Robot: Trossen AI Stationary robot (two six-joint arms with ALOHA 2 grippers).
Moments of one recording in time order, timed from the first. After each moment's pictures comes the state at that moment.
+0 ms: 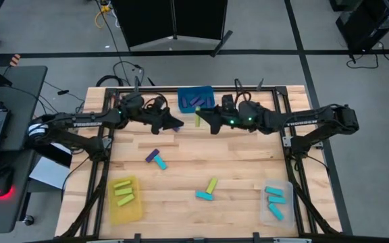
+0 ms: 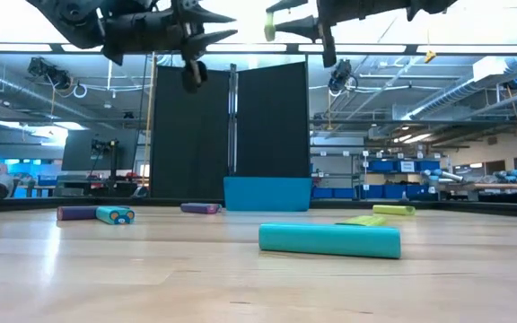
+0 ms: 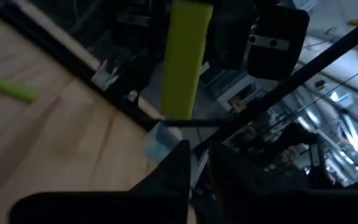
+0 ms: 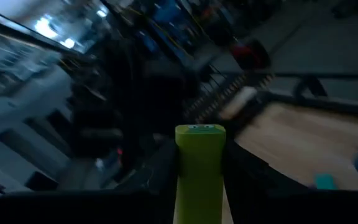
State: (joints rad) left arm 0.34 1.21 0.68 0.54 0.55 -0.83; right arm -0.09 1.38 0.95 0.39 0.21 0.71
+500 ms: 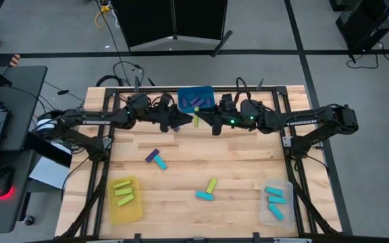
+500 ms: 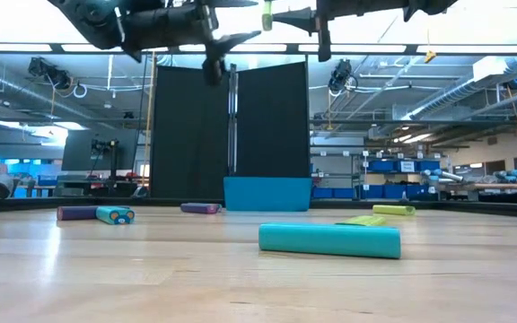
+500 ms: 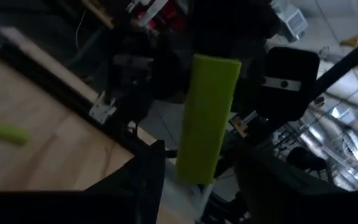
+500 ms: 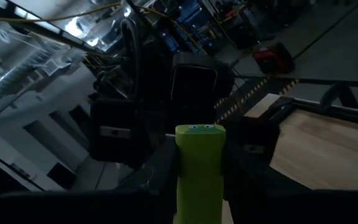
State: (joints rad) left arm 0.30 1.33 0.77 0.66 0.44 -0.82; right arm -0.10 1.38 0.95 0.45 0.14 0.68
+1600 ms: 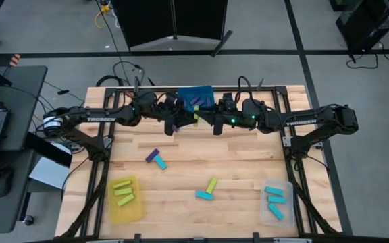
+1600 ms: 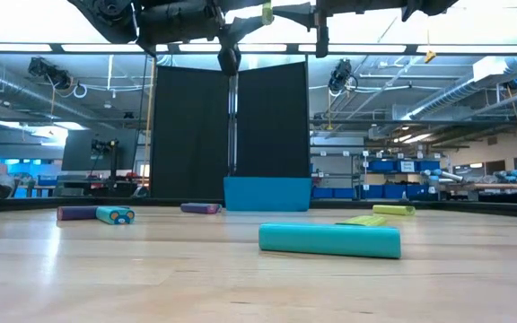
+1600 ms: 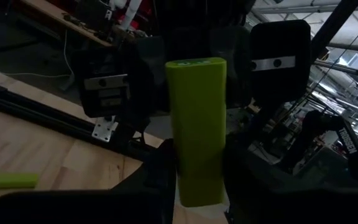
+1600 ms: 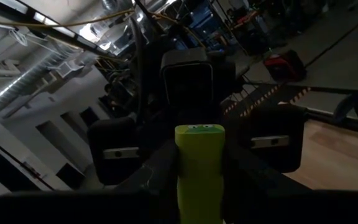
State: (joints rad) left arm 0.30 1.40 0.88 0.62 0.50 -0.56; right arm -0.10 1.38 0.95 0.50 0.10 0.66
